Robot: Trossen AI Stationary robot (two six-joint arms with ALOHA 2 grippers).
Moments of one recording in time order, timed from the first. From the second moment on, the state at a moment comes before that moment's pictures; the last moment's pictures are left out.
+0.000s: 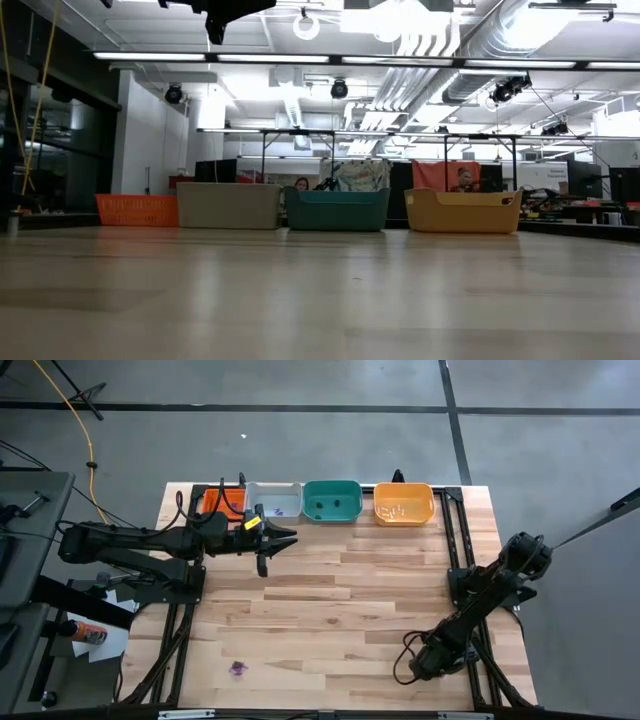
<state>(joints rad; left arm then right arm) 0.05 1.00 0.71 0.25 -0.09 -0.13 0.86 1.62 0.76 -0.54 -0.53 2.24</state>
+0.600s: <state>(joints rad) 0.05 1.00 0.71 0.25 -0.09 -0.13 0.86 1.62 0.72 -0.46 -0.52 2.25</state>
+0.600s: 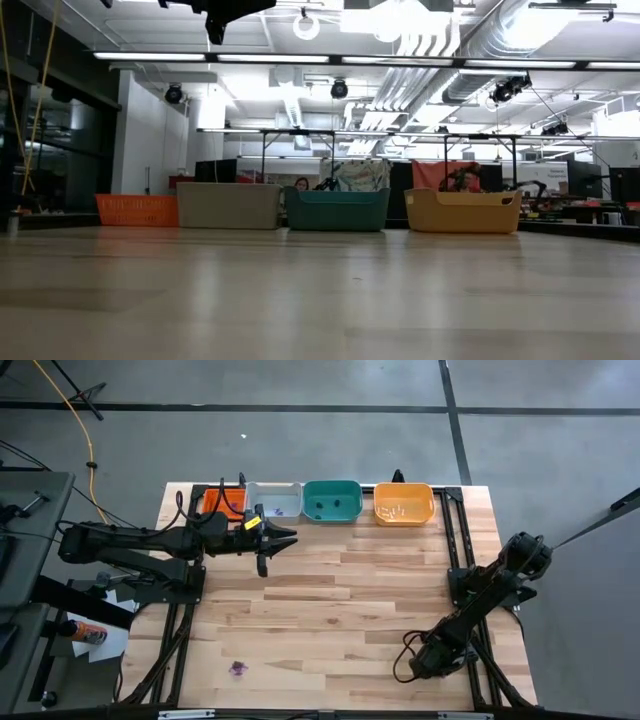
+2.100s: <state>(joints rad) 0.12 1.00 0.71 0.37 -0.03 -0.39 0.11 1.16 0.84 -0.14 0.20 0.43</state>
